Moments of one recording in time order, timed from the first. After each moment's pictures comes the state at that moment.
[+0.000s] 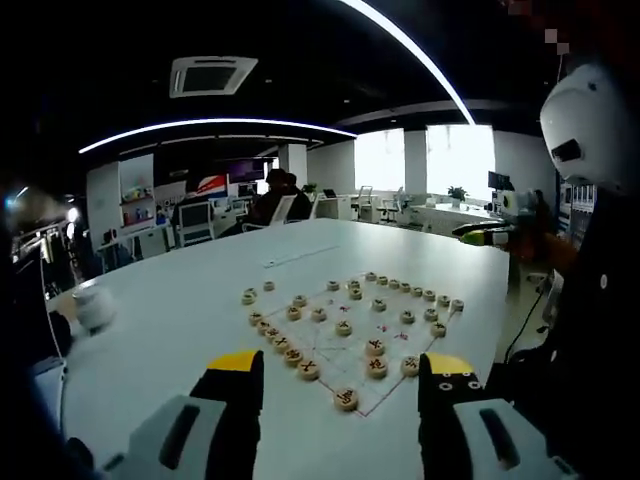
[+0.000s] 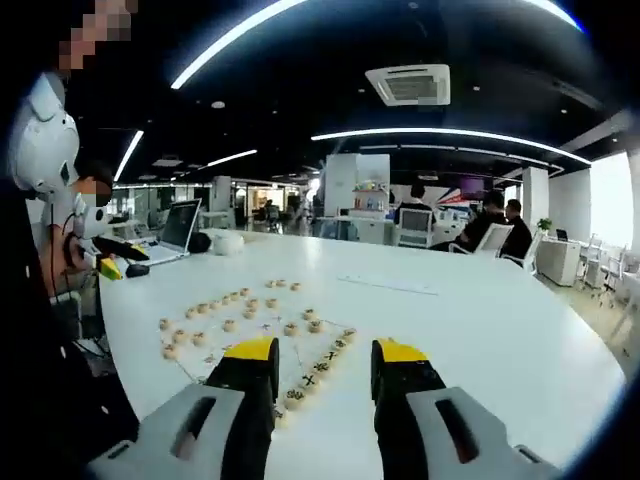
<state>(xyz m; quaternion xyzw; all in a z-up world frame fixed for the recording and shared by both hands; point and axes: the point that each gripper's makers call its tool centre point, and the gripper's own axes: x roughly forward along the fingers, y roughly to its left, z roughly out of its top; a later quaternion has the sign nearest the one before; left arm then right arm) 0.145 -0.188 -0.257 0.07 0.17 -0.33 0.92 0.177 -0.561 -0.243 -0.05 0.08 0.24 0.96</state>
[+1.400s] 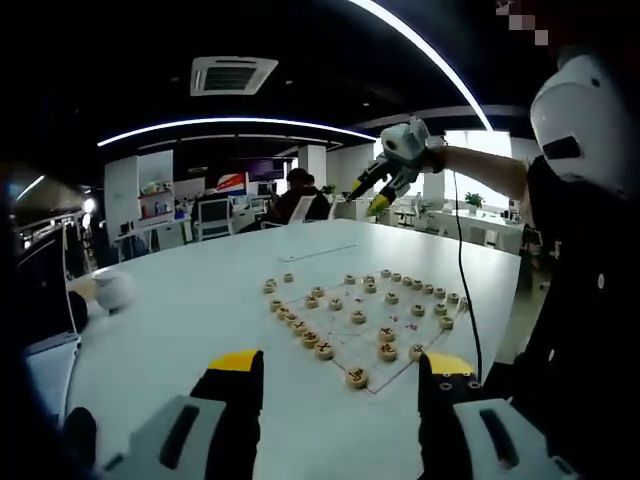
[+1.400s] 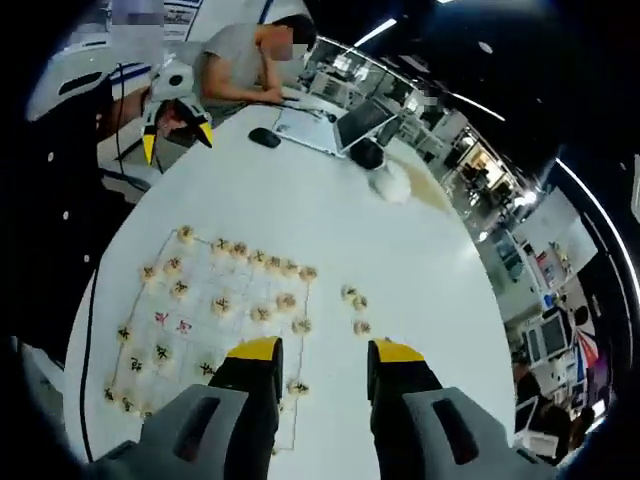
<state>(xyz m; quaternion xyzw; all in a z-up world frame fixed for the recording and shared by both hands) 0.128 -0.155 -0.261 0.05 0.17 -0.29 0.94 0.352 -0.344 -0.208 -0.47 0.14 0.59 0.64</state>
